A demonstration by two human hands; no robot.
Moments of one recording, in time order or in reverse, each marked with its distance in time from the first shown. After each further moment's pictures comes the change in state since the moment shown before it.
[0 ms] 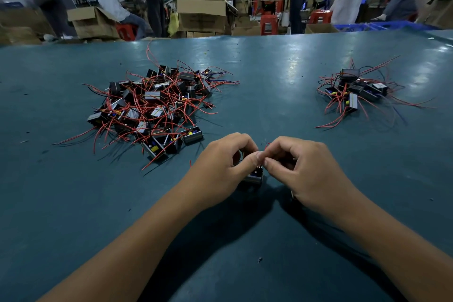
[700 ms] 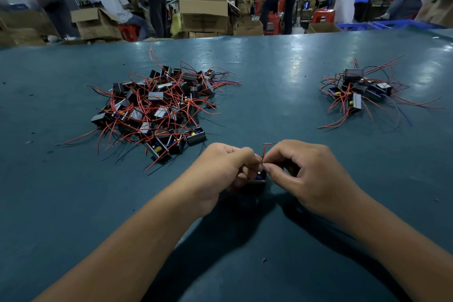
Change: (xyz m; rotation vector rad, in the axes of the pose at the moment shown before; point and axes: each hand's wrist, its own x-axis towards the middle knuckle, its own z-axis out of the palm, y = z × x) left_hand 0.001 0.013 0.001 -0.662 -0.075 -0.606; right_hand -0.001 -0.006 -0.004 -0.162 -0.057 -0.165
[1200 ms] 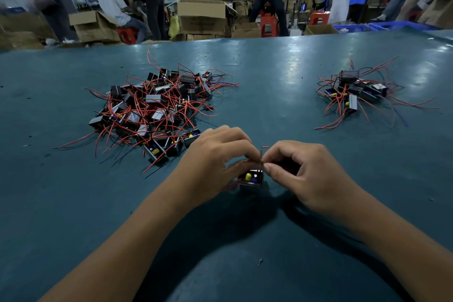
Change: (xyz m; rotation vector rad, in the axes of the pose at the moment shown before) left_hand 0.003 0.003 -0.024 0.978 0.133 1.008; right_hand -0.001 0.003 -0.005 0.129 -0.012 0.046
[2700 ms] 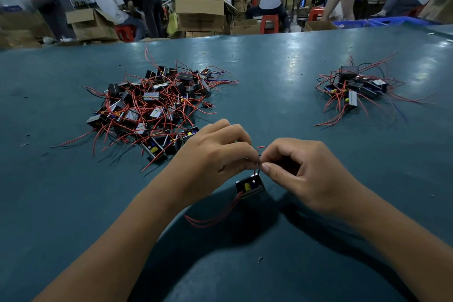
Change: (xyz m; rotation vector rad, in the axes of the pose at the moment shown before) left_hand 0.002 0.003 -0.012 0.079 -0.039 0.164; right_hand -0.002 -0.002 -0.001 0.017 -0.042 -0.068
